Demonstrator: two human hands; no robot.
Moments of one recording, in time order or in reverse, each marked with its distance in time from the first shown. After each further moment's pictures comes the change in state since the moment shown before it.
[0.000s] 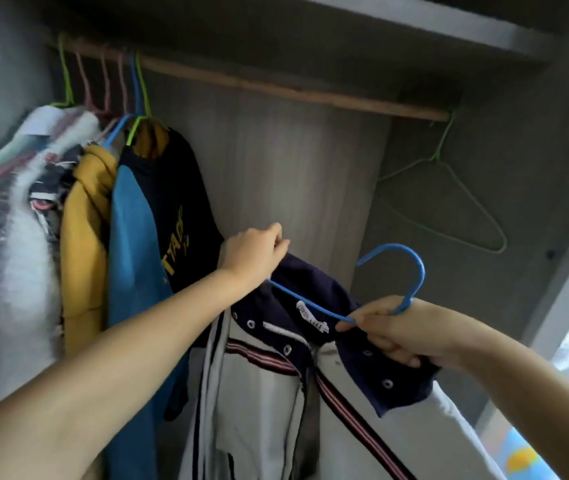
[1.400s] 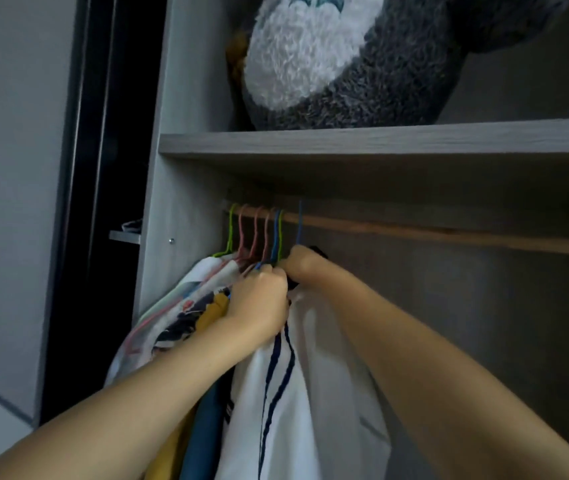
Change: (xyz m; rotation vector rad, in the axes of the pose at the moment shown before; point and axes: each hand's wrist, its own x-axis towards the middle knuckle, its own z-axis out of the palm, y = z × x) left_hand 0.108 -0.096 -0.125 0.693 0.028 -0.376; right_hand 0.264 -0.324 0.043 -0.477 0.032 -0.691
